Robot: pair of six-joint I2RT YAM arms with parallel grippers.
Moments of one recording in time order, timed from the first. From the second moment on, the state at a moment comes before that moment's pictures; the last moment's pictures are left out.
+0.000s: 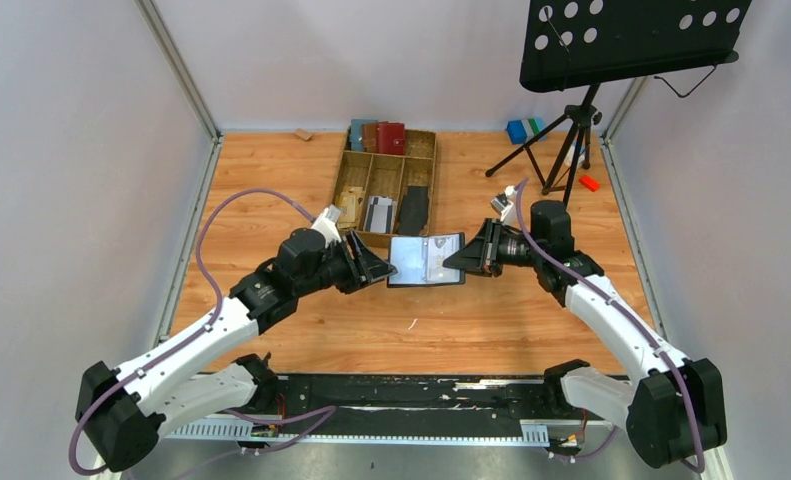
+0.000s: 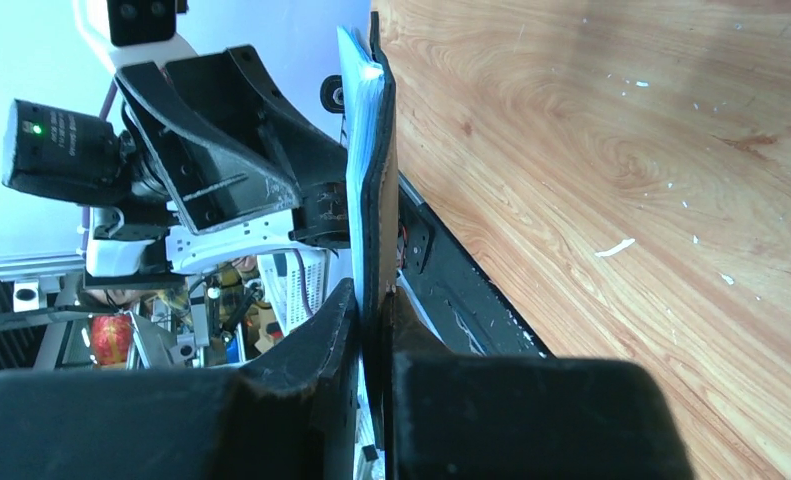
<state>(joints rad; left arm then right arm) -0.73 0.94 0.70 -0.19 0.17 -1.07 0.31 1.08 0.70 -0.10 -0.90 0.89</state>
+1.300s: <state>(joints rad) -0.73 1.03 0.53 0.30 0.29 -1.23 0.43 1.13 0.77 -0.09 -0.90 0.97</state>
